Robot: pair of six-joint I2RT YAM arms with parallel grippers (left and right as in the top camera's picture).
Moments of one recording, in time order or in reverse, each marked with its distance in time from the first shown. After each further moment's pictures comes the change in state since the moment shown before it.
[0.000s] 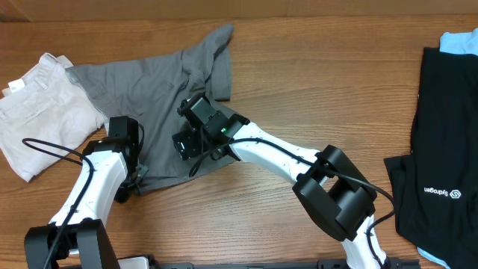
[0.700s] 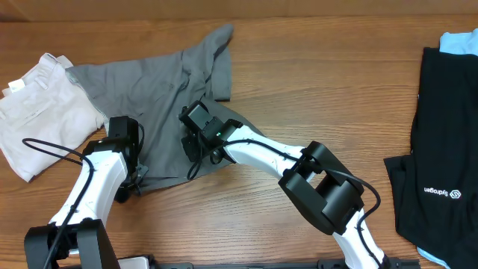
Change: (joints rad) left arm 0.000 0.000 0.000 0.001 0.000 0.003; right arm 0.007 0.076 0.001 -0.016 0.061 0.013
